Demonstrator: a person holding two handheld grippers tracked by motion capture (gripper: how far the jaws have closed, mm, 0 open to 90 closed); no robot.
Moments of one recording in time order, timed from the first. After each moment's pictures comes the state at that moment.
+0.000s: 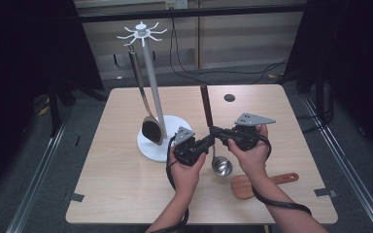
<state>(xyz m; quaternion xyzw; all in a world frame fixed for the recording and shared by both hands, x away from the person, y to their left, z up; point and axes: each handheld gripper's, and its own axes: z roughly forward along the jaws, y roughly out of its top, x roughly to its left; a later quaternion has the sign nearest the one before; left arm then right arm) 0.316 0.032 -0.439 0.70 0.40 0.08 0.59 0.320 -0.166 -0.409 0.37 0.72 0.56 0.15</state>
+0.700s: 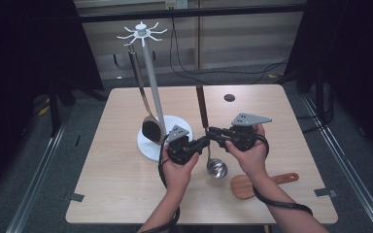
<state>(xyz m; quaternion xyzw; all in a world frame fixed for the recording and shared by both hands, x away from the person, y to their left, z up) 0.320 0.051 -0.433 0.72 0.38 0.06 0.58 0.322 -0.161 -0.409 0.35 0.74 0.56 0.14</state>
